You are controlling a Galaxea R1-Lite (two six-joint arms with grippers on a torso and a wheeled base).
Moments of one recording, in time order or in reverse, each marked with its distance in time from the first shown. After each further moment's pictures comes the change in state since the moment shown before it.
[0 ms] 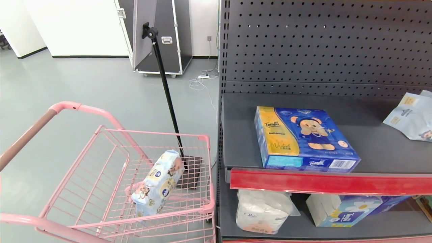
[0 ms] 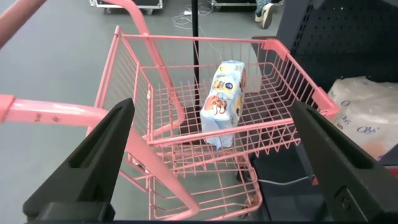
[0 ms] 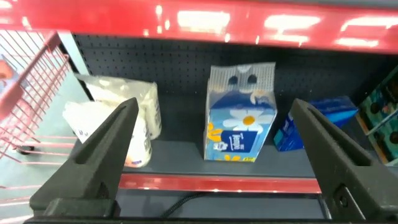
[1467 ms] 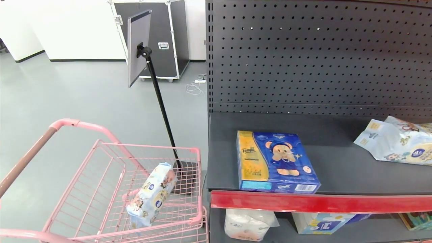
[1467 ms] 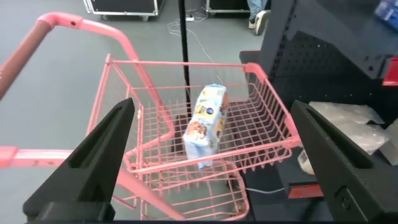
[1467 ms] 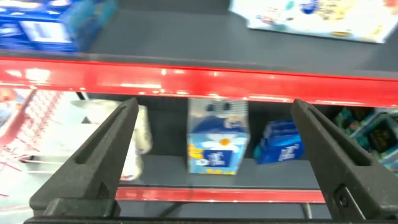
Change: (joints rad) left arm 0.000 0.000 0.000 0.000 0.000 -0.001; right arm 0.000 0.000 0.000 0.000 0.001 -0.002
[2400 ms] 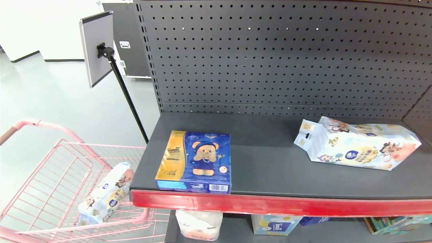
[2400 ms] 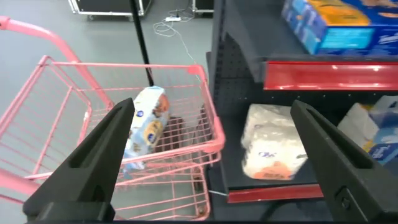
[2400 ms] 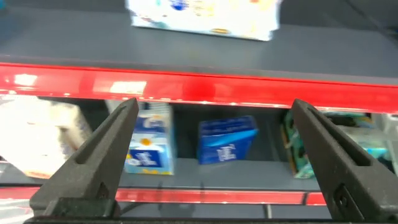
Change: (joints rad) left arm -0.001 0.000 0.000 0.000 0.000 0.000; right arm -0.001 0.000 0.000 -0.001 -0.003 0.002
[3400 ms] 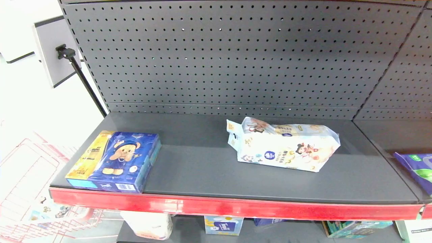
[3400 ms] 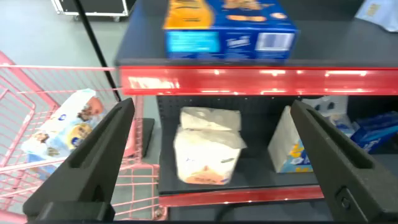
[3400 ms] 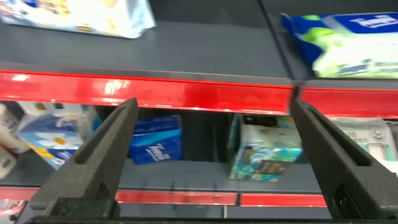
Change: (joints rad) left arm 0.000 0.000 0.000 0.000 -0.004 0.000; right arm 0.000 0.000 0.000 0.001 -0.001 -0.001
